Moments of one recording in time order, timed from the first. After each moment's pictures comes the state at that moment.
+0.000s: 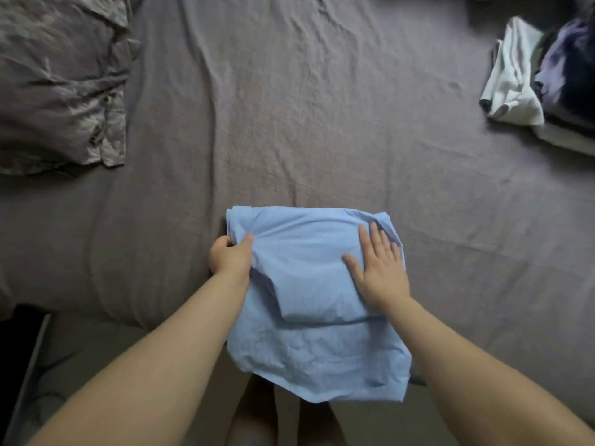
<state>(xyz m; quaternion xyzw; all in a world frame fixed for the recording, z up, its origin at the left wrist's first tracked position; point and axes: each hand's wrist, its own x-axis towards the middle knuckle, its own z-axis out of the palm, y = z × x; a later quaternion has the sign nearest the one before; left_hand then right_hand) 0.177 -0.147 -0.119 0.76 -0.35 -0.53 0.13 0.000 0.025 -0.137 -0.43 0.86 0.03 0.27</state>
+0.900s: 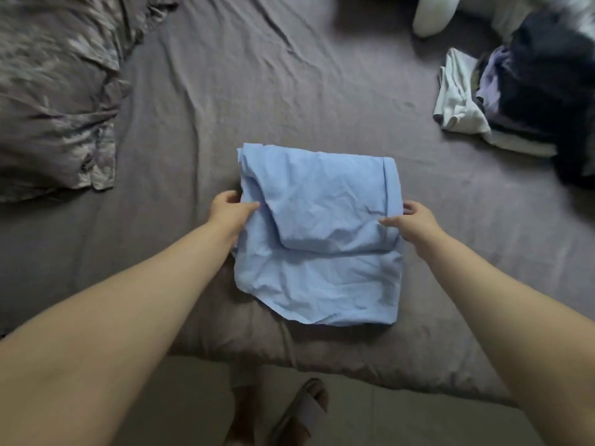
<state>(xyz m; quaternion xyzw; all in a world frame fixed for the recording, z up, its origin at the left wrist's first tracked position) 0.123 -0.188 -0.067 0.62 -0.47 -0.62 0.10 -0.101 0.008 -0.078 -0.01 0.87 -0.35 0.35</state>
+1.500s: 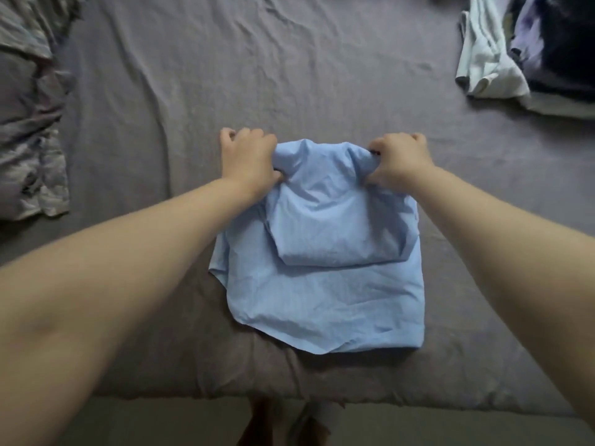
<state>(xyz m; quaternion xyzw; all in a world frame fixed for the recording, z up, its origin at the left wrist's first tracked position) 0.030 -0.254 -0.102 0.31 -0.95 -0.08 -0.05 -0.147 -0.100 -0.085 -0.42 0.88 0.08 0.19</state>
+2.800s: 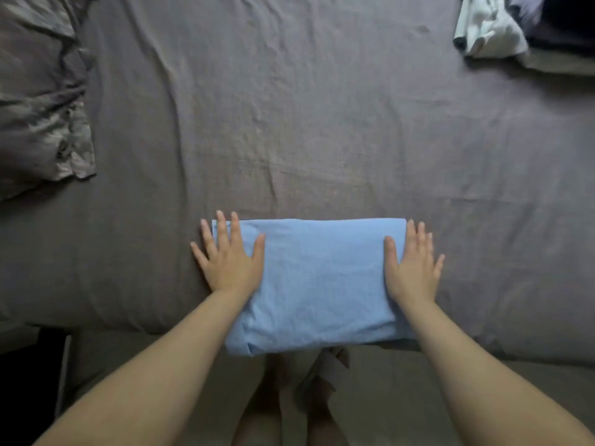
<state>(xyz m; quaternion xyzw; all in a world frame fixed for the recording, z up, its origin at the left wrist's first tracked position) 0.196 -0.107 -0.153 0.54 -0.82 -0.16 -0.13 0.007 0.101 -0.154 -0.16 0.96 -0.09 0.20</state>
